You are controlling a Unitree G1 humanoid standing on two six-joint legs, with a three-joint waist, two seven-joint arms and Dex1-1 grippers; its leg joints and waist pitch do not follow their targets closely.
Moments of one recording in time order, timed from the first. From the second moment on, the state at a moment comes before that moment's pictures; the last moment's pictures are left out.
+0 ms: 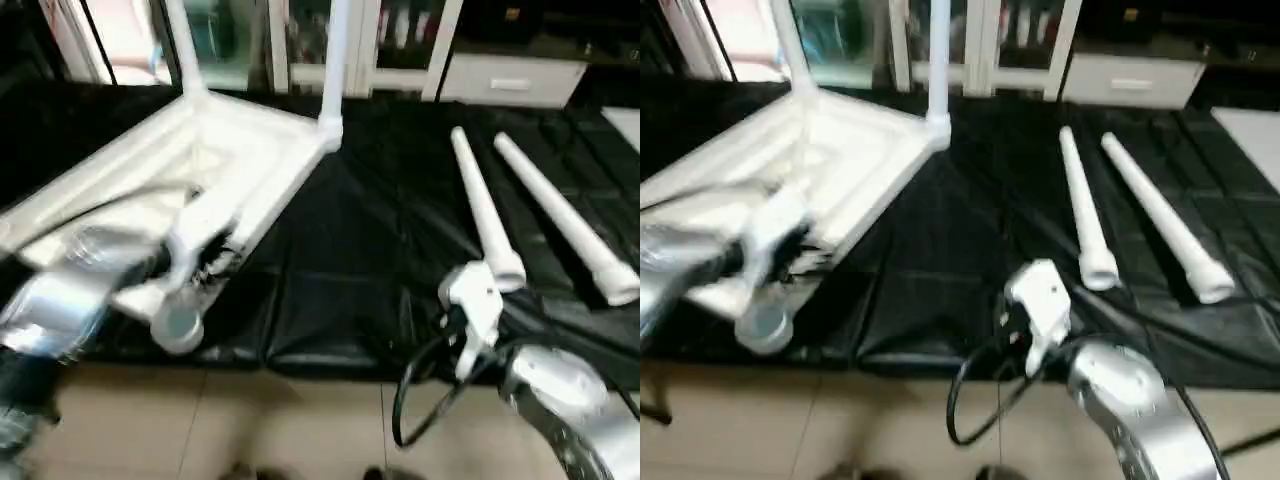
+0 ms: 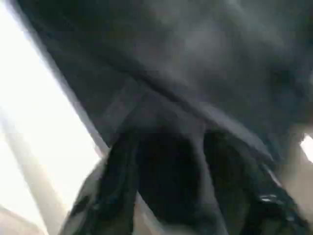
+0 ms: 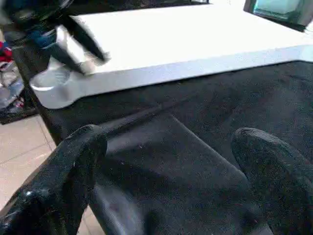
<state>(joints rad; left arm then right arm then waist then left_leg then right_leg) -0.42 0.89 -0.26 -0.08 -0.19 0.65 -1.08 0.04 -0.42 0.13 -0.48 0.34 0.50 0.57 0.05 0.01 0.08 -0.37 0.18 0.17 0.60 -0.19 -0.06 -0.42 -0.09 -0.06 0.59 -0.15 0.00</state>
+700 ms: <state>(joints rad) -0.34 1.09 -0.32 -0.18 -0.11 0.67 -1.18 0.04 -0.42 0.13 -0.48 0.34 0.50 0.58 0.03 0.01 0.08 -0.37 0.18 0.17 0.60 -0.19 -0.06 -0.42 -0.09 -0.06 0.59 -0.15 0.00</state>
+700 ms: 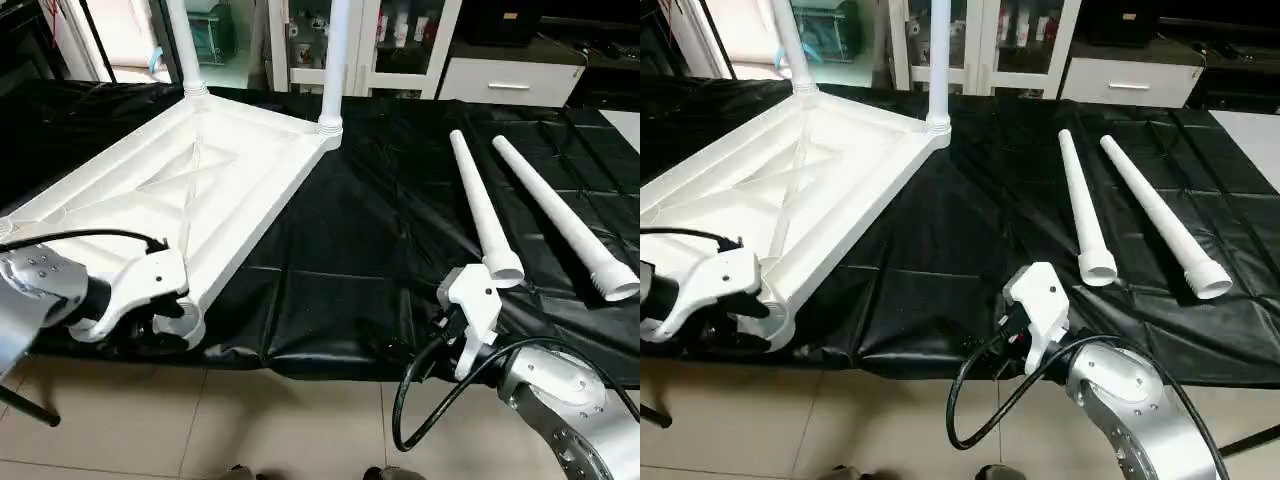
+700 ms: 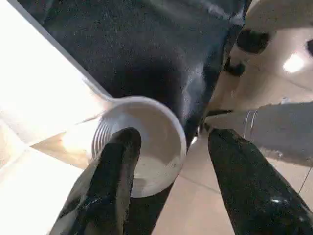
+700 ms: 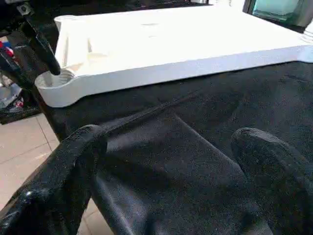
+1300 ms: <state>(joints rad) -0.34 1.02 -0.36 -0.14 -0.05 0.72 -1.13 0.04 -0.42 0.13 -0.48 0.34 0.50 0.58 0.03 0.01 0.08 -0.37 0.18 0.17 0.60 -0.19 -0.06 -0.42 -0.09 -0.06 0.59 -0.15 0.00</state>
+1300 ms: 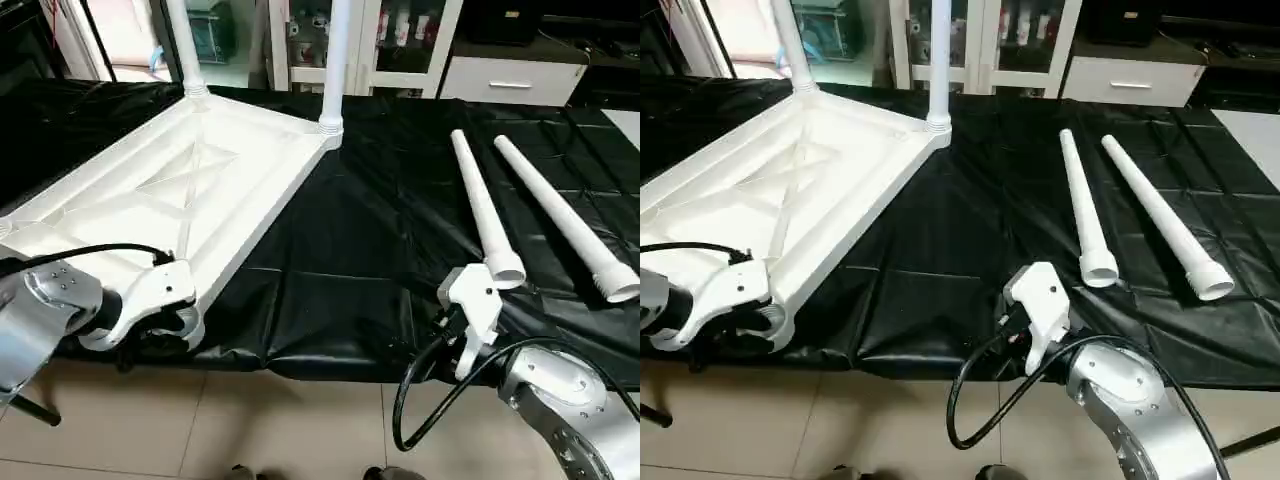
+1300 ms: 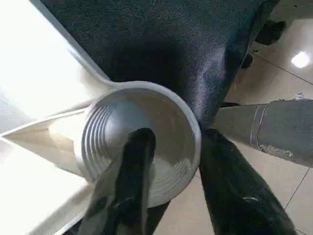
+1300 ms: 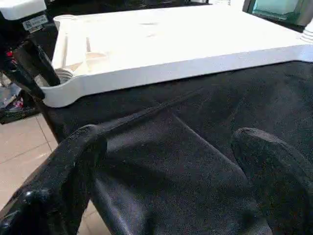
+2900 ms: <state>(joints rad) -0.85 0.27 -0.37 0.68 0.11 0.44 -0.55 0.04 -0.48 0.17 -0.45 0.32 0.51 0.61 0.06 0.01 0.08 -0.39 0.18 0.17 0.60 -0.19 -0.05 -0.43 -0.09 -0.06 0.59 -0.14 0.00</state>
